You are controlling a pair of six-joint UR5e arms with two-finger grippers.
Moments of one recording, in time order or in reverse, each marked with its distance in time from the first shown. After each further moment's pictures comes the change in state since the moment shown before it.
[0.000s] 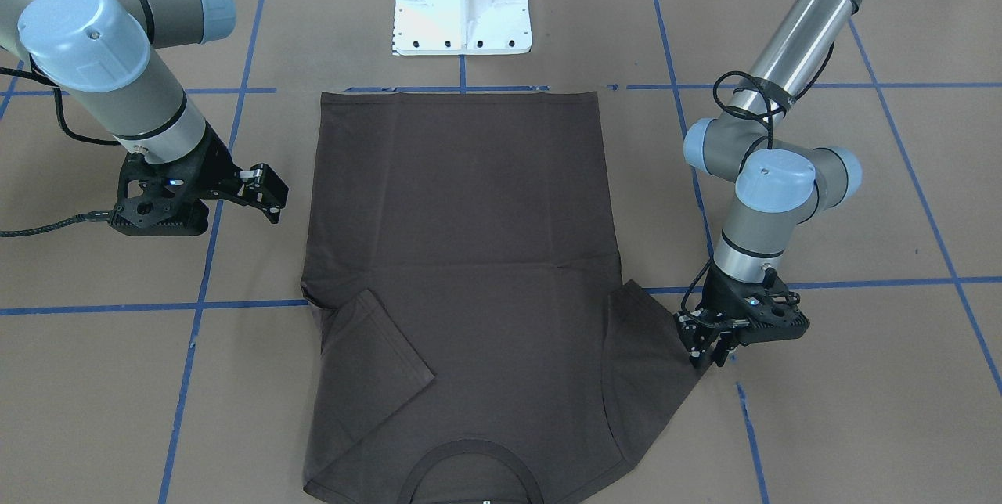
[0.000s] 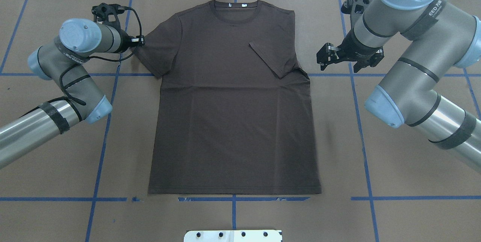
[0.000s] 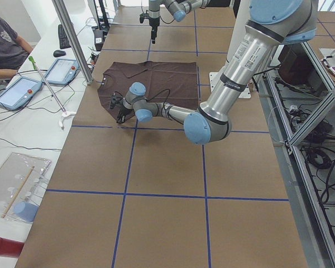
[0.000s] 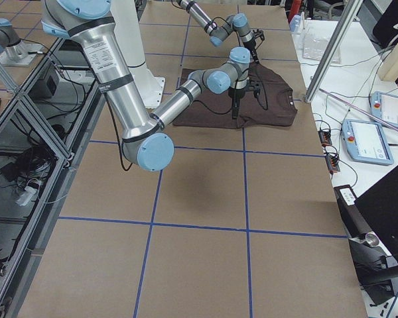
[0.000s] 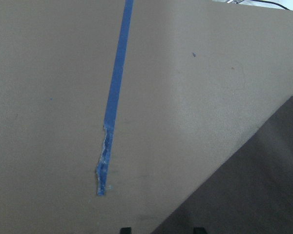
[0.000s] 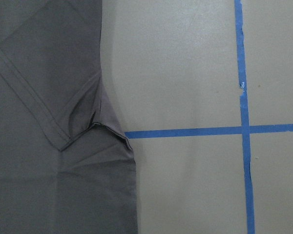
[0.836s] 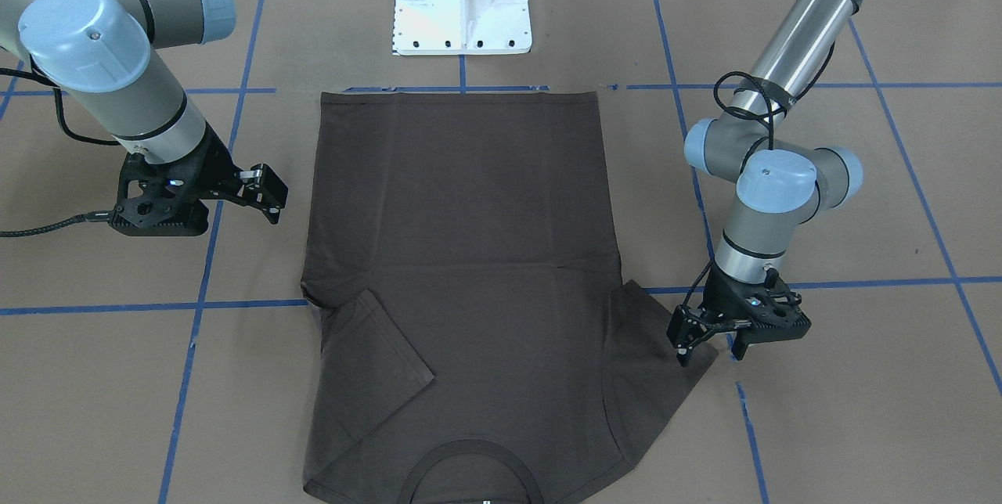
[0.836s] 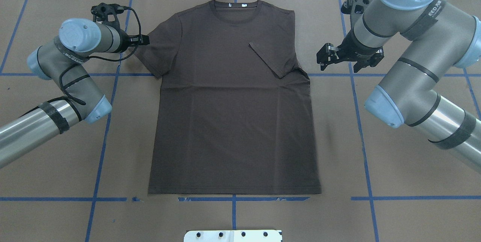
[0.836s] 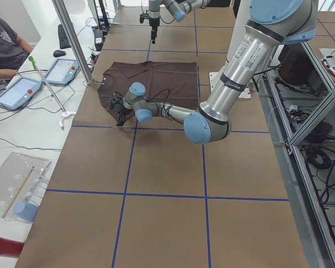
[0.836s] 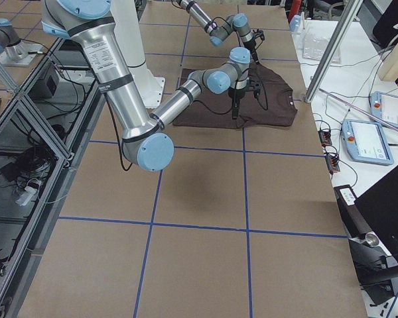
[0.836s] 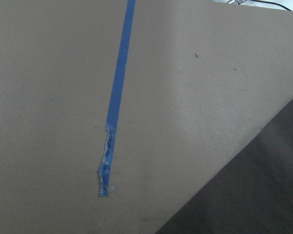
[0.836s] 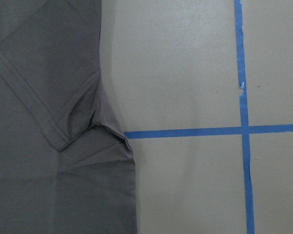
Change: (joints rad) left arm -0.001 0.001 0.002 0.000 0.000 -0.005; right arm 0.000 0.000 -0.001 0.000 -0.002 -0.001
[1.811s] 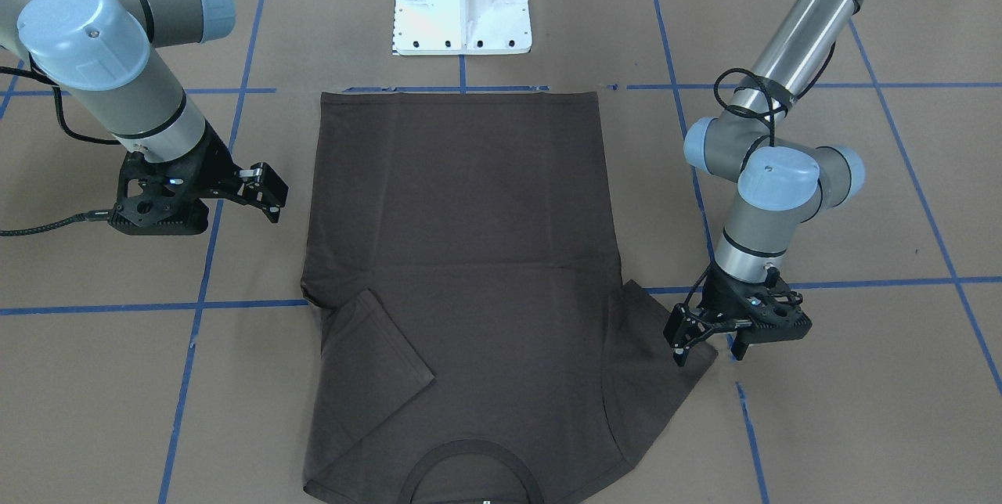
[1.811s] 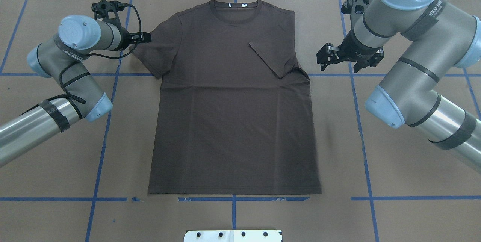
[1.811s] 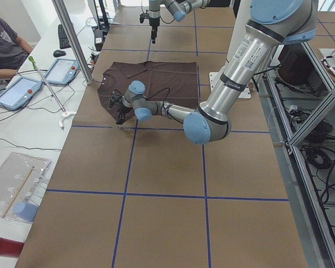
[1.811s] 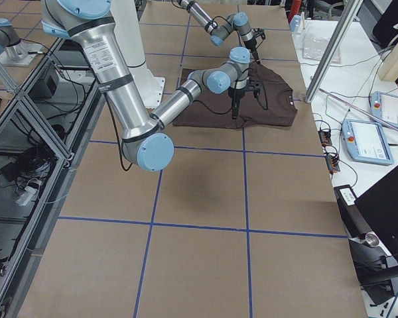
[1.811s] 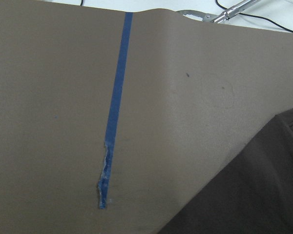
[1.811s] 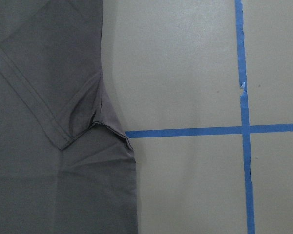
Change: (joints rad) left arm -0.004 -0.006 -0.009 0.001 -0.006 -0.003; right arm 0.000 -0.001 0.002 0.000 0.001 0.000
